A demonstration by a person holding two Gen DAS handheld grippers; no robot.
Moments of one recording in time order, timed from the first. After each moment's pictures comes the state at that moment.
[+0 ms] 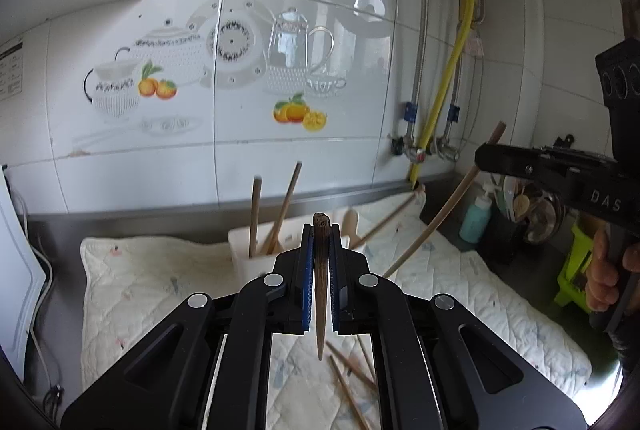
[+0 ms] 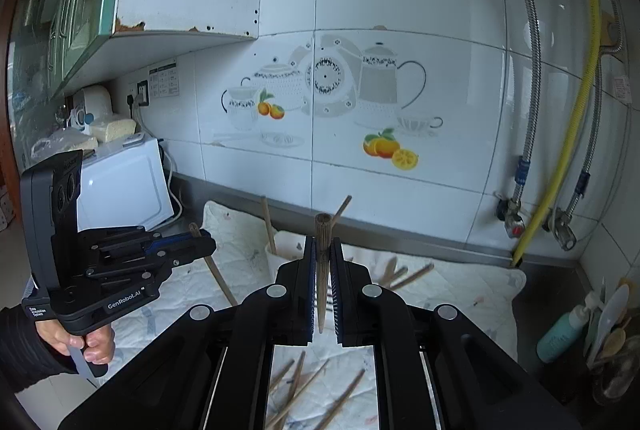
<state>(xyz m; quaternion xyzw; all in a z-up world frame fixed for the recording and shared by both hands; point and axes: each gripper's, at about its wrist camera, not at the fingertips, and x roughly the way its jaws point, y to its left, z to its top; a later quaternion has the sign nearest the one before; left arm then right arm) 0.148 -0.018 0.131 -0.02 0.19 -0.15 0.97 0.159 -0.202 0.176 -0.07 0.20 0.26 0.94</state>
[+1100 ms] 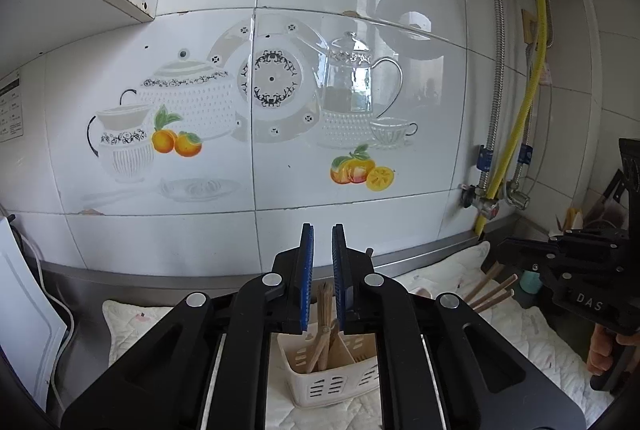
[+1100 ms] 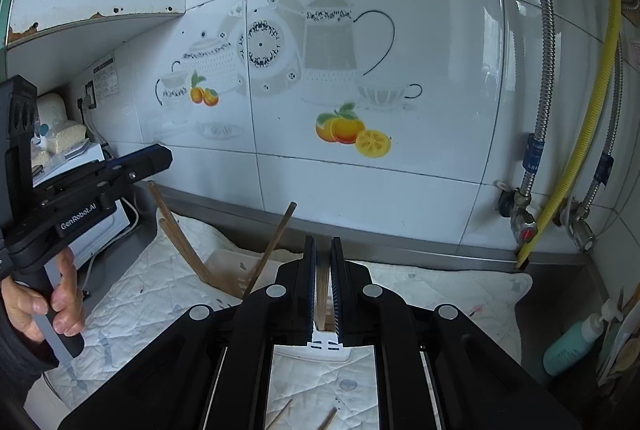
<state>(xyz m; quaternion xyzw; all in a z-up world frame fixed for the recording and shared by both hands) 0.252 -0.009 0.160 -0.01 0.16 -0.07 0.98 0.269 -0.198 0.147 -0.05 0.24 0.22 0.94</state>
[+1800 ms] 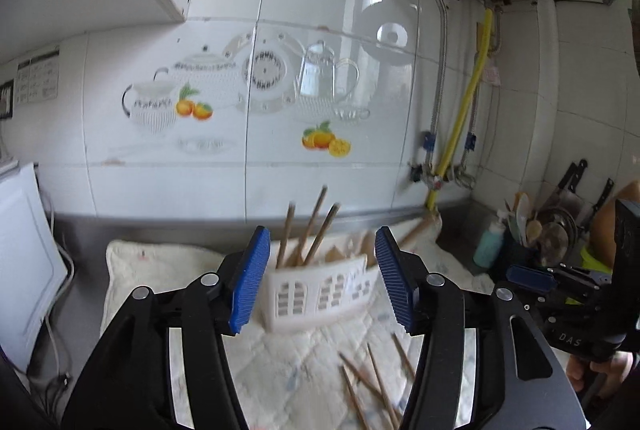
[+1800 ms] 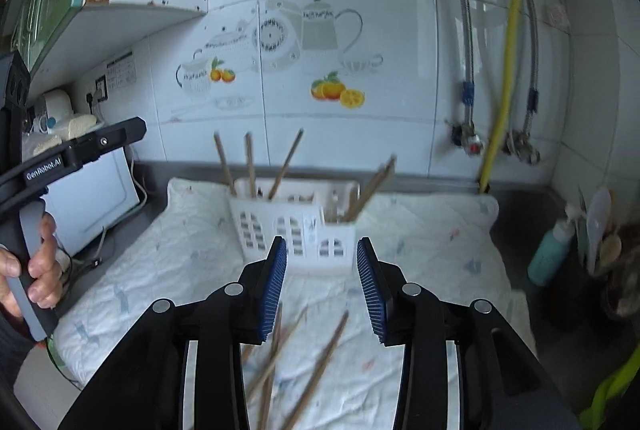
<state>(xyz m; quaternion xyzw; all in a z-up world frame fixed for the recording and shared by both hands) 0.110 -0.006 0.127 -0.04 0.16 -0.10 0.98 0.112 -0.234 0.087 -0.03 0.23 0.17 0.96</state>
